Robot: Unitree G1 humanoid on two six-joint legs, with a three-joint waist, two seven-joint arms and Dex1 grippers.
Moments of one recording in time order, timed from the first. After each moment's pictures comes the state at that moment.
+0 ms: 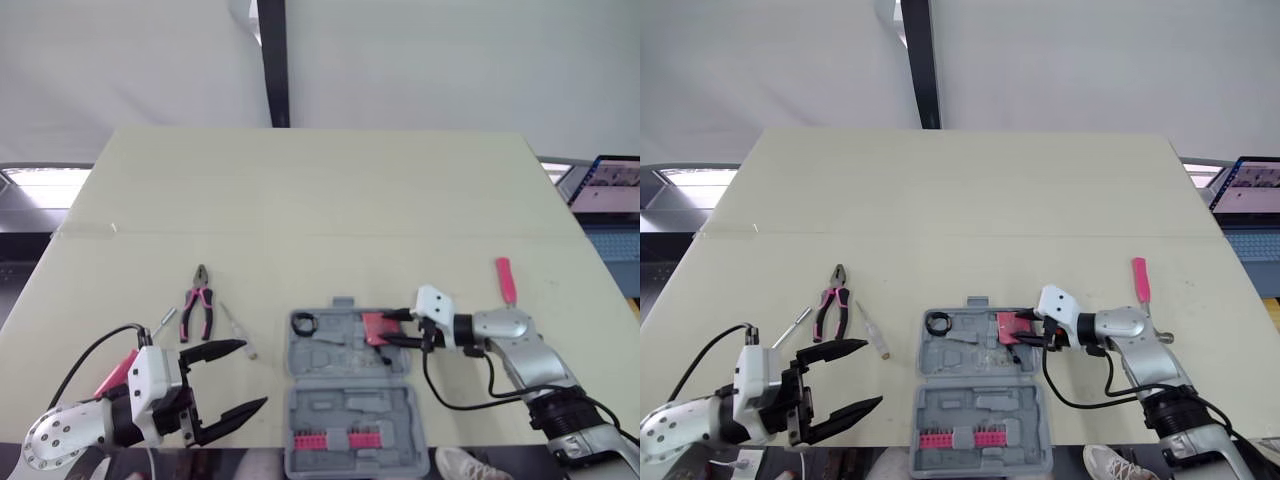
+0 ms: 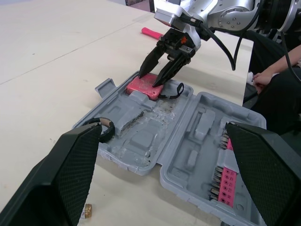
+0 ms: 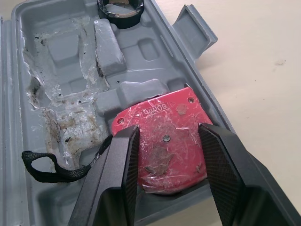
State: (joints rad) left arm 0.50 0.65 0.28 -0.62 -0.57 0.17 -0.93; right arm -0.28 -0.62 0.21 0.19 0.14 0.09 1.10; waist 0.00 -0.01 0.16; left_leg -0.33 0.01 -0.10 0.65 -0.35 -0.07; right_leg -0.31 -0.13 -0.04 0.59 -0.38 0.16
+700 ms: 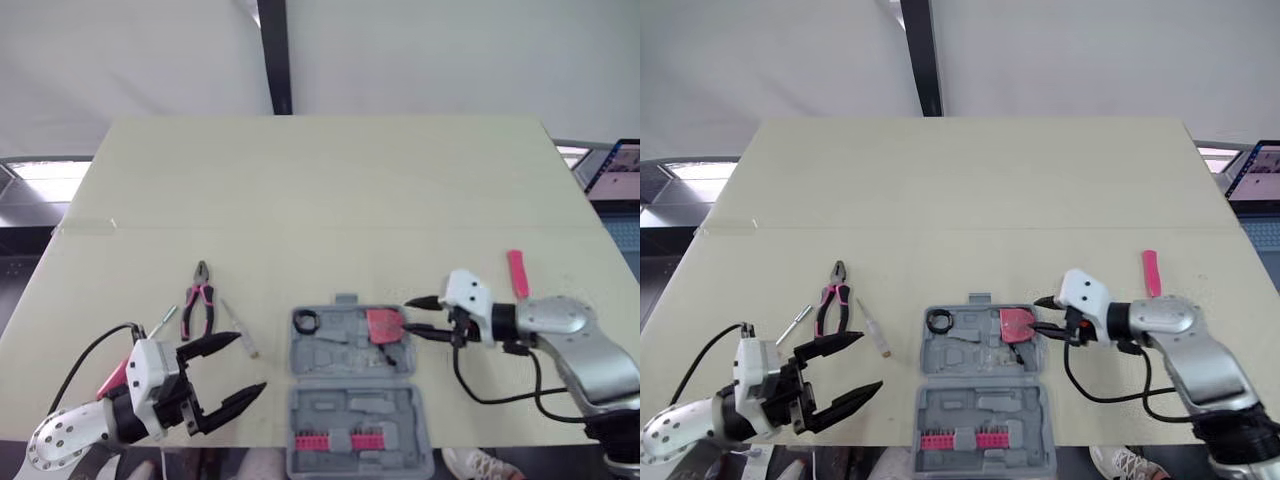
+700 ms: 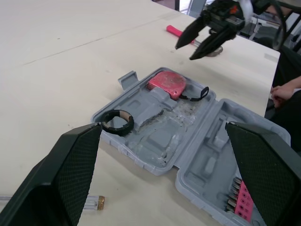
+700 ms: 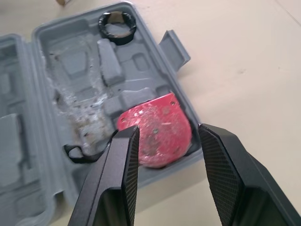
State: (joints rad) left arm 0.50 0.60 0.29 -0.62 -0.61 0.24 -0.84; right arm -0.11 -0.89 0.01 -0.37 0.30 0.48 1.09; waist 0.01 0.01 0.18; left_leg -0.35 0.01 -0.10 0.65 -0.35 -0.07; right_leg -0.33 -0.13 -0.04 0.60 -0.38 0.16
